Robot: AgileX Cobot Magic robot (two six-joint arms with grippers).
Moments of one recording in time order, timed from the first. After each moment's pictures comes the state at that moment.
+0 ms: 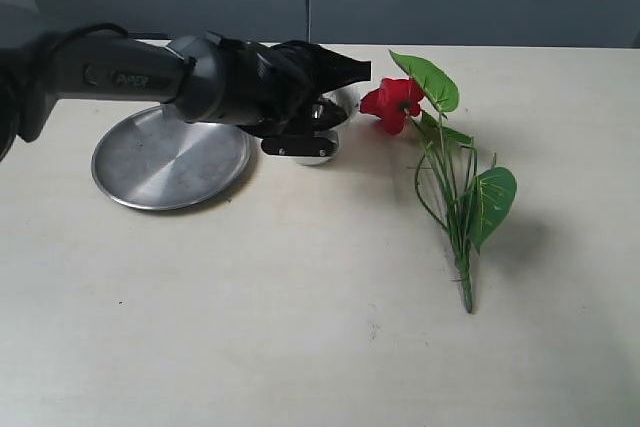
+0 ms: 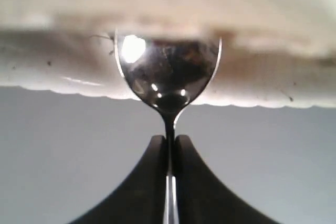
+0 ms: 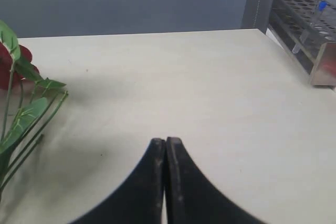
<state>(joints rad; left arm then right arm) -0.54 2.19 -1.46 1.75 0.46 0.98 -0.04 0.00 0.00 0.06 0.36 -0.07</state>
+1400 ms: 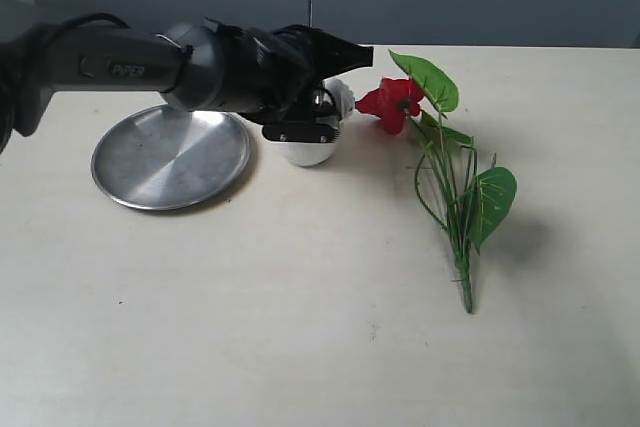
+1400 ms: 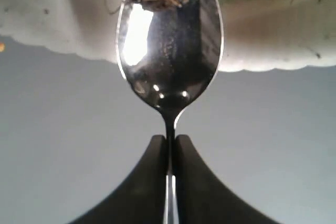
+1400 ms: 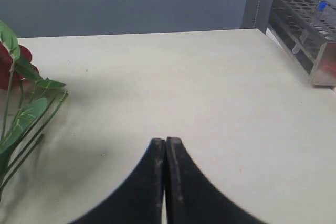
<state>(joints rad) -0.53 2.19 -1.50 1.75 0.45 1.00 -0.04 0.00 0.00 0.06 0.36 -0.07</state>
